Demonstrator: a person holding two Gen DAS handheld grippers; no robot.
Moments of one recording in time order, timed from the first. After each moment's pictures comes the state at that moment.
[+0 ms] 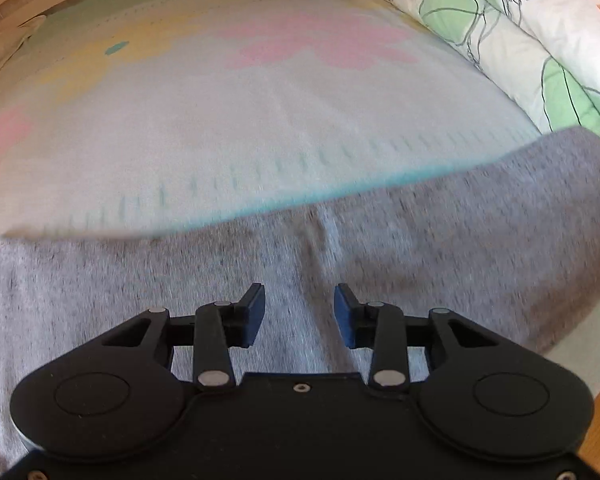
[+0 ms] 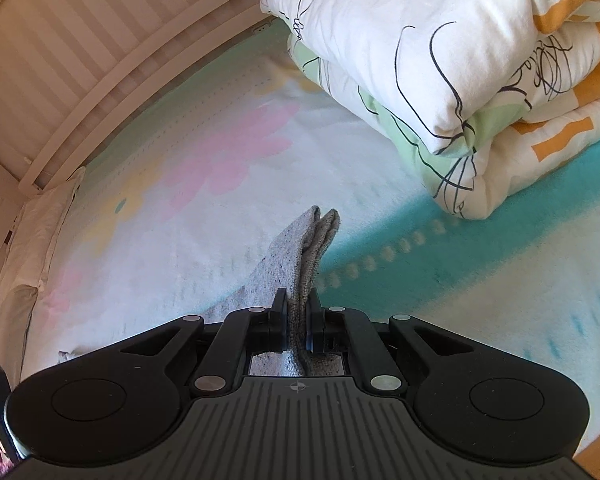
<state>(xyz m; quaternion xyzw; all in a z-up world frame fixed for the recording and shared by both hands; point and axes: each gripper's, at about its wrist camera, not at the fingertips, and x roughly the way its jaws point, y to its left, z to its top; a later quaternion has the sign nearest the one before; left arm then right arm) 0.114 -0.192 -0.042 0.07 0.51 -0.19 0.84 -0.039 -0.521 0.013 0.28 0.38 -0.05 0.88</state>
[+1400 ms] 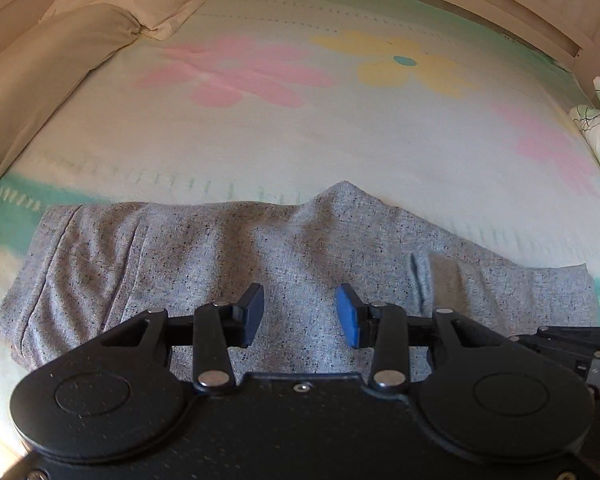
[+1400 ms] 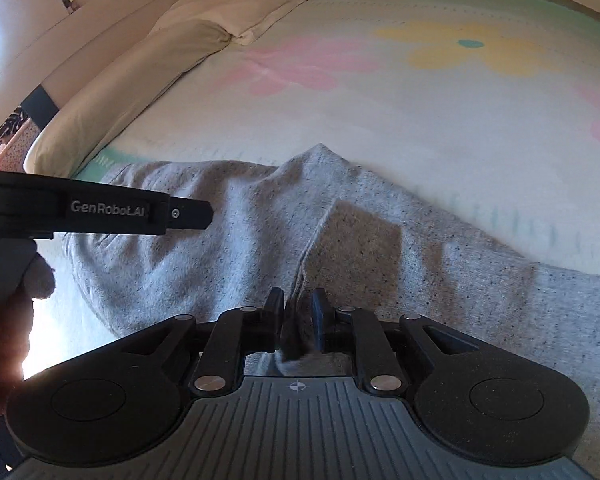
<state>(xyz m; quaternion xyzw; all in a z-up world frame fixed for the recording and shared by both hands) 0.138 0.141 -0.011 -0.07 0.49 -0.02 0.87 0.053 -0.063 -0.016 0.00 0.47 0.26 0.84</state>
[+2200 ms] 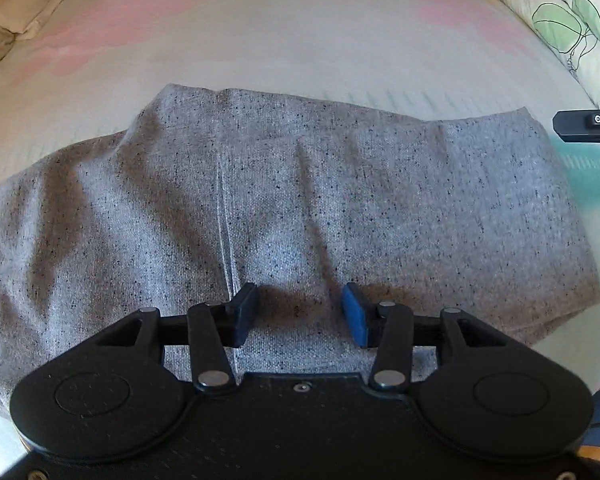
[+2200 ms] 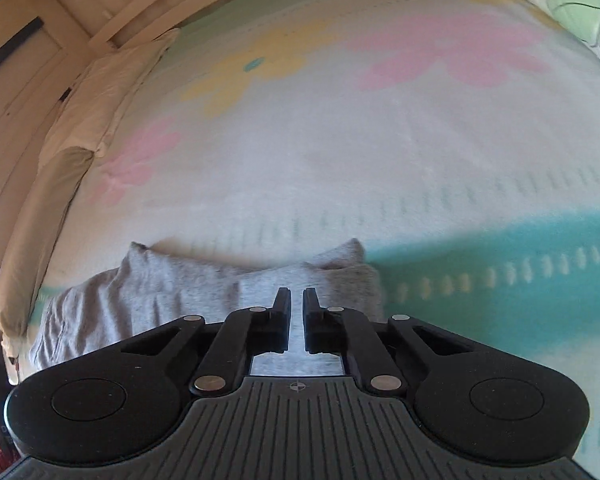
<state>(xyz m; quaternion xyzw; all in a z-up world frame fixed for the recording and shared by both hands) 0.112 0.038 -0.062 0.03 0.56 -0.14 0.82 0.075 -0.269 0.007 0.18 0.49 0.08 0.85</state>
